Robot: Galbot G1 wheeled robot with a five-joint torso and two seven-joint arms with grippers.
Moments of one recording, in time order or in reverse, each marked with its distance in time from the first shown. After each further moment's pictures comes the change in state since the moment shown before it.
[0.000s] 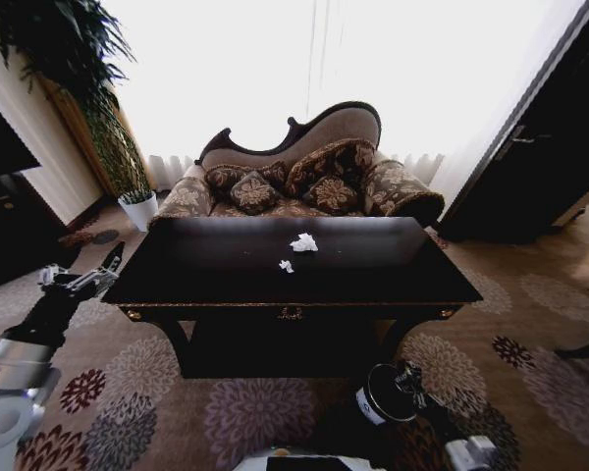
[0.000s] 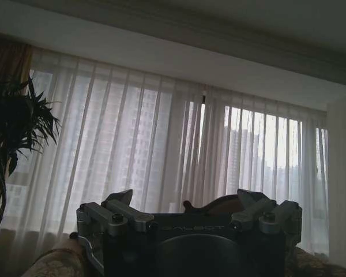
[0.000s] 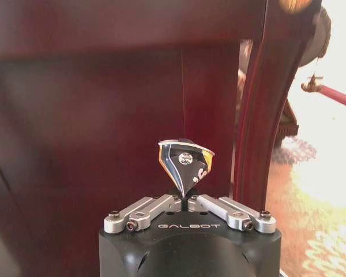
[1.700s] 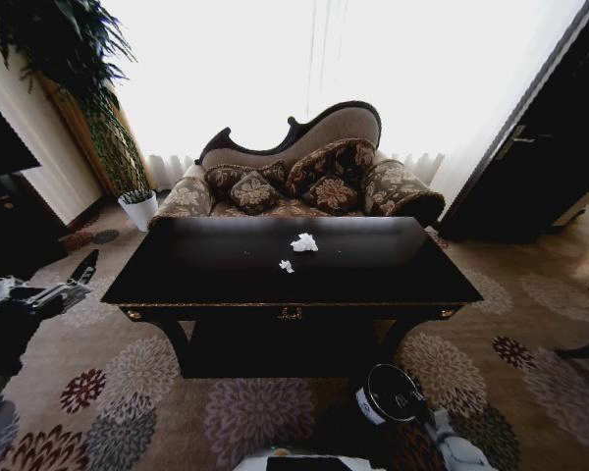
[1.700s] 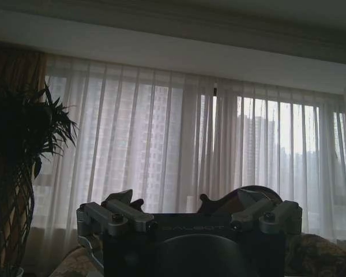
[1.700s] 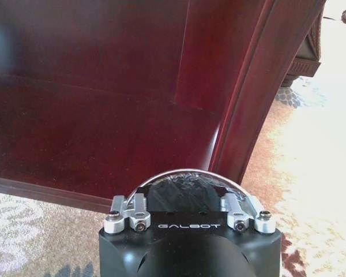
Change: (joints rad) left arm 0.149 -0.029 -0.170 -0.089 -0.066 0.008 -0.008; right arm 0.433 -0.118 -0.279 -0.641 -0.191 0.057 0.071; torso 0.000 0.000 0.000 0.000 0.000
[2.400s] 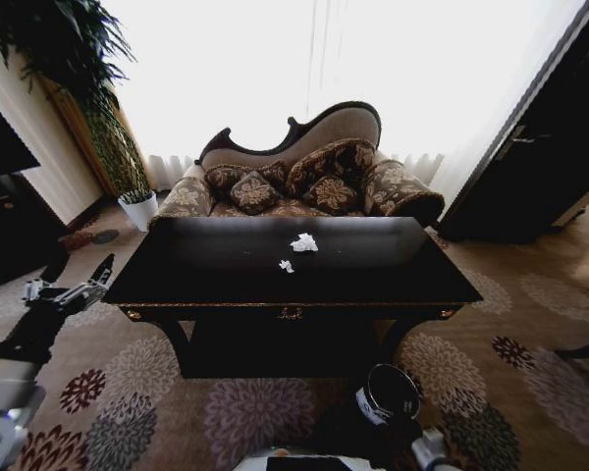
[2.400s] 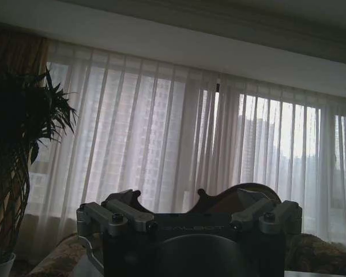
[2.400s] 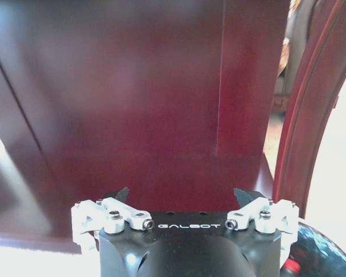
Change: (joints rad) left arm -0.102 -0.003 0.153 0.101 0.100 -0.016 0.009; right arm -0.438 0.147 0.128 0.650 0.120 -0.061 0.020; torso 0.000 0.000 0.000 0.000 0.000
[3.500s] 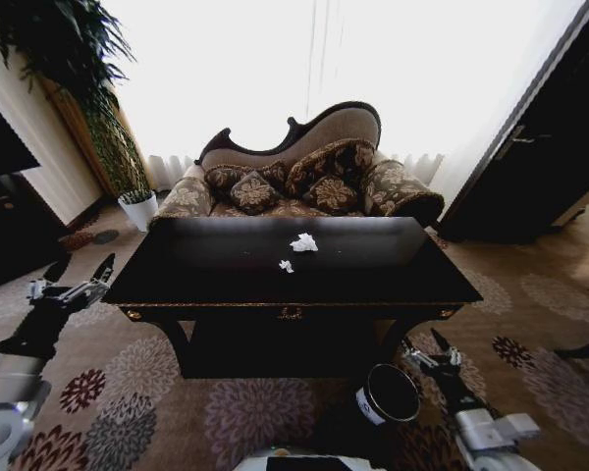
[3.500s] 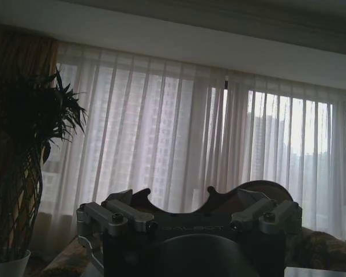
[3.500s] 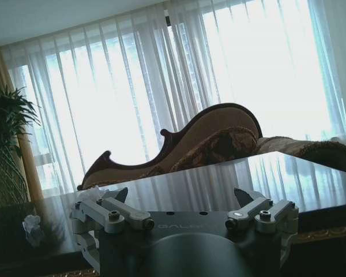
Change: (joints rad) left arm 0.002 -0.008 -0.008 0.015 0.024 -0.008 -0.009; right arm -0.198 0.031 0.346 0.813 0.400 -0.221 0.015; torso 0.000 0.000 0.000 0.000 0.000
